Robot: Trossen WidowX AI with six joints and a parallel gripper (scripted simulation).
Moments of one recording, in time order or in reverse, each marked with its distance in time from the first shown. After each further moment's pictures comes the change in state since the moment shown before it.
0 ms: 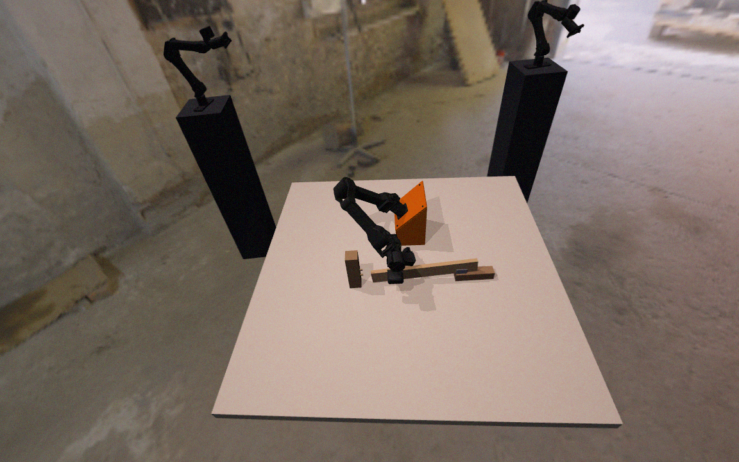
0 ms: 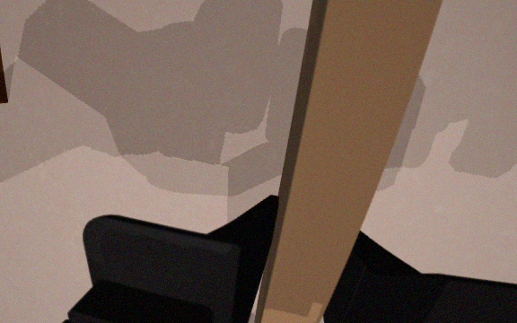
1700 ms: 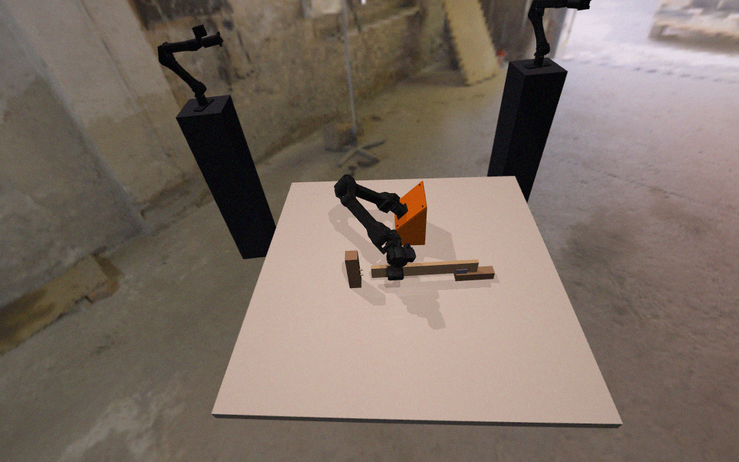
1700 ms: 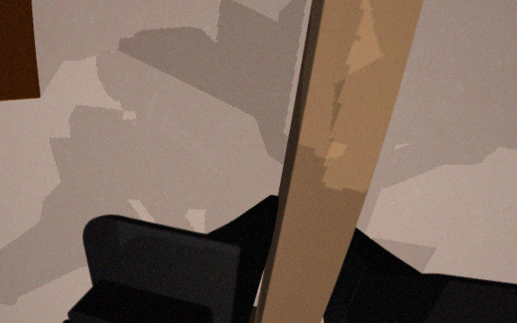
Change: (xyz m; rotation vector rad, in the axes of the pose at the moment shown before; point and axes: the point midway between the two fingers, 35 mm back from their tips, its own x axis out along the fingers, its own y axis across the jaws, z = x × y) arm -0.025 -0.001 0.000 -0.004 0.005 0.001
